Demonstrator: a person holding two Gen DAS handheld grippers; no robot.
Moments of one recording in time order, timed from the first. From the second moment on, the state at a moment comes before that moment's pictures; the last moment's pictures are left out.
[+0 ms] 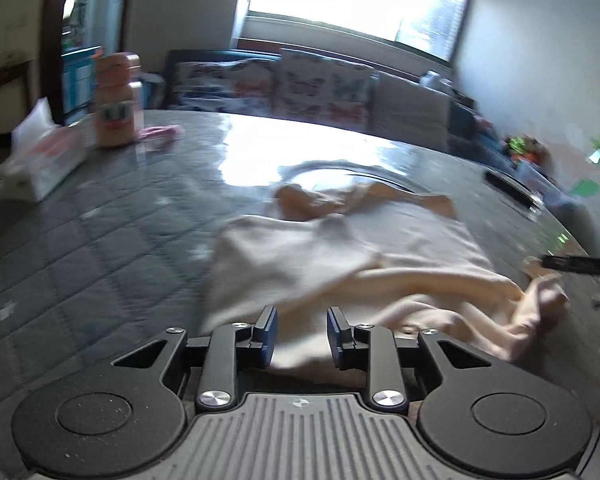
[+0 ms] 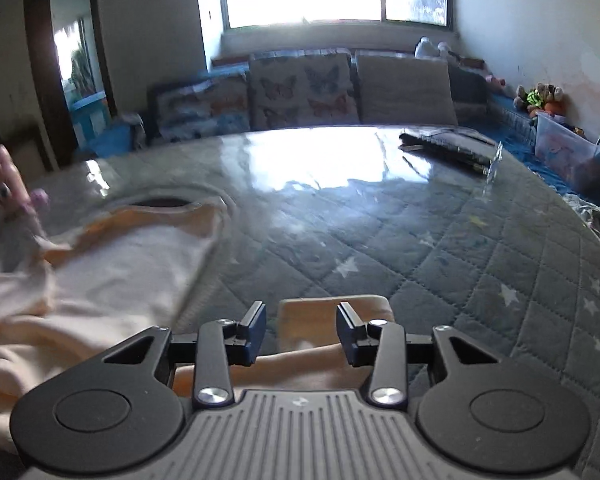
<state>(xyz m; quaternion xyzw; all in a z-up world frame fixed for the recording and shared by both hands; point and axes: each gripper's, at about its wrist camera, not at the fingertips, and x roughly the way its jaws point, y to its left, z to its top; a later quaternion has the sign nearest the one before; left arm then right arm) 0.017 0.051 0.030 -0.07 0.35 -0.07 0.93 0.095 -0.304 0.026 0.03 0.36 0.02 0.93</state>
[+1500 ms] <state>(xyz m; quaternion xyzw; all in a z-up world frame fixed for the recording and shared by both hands) 0.038 -0.058 0.015 -0.02 0.33 -0.29 0.90 0.095 -0.376 0.028 0.09 0.30 -0.08 0.95</state>
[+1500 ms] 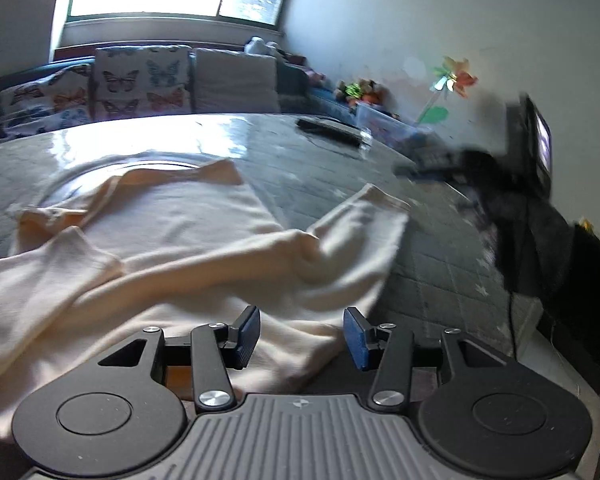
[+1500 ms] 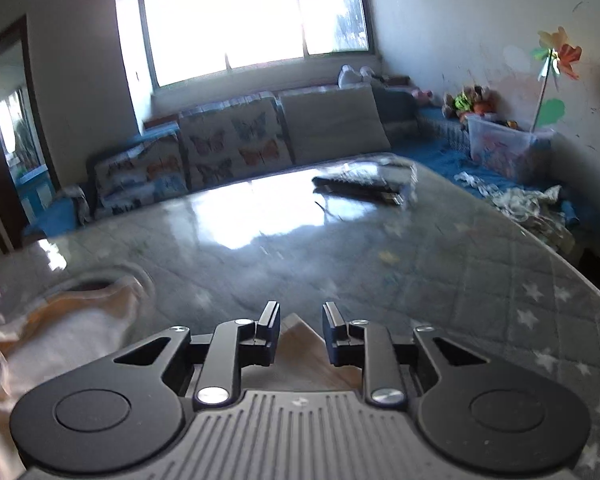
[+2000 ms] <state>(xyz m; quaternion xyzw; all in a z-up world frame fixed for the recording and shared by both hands) 0.057 0.007 0.020 0.00 0.32 -0.14 0.94 0.094 -0.373 -0.004 0.05 0.34 -0.11 0.93</state>
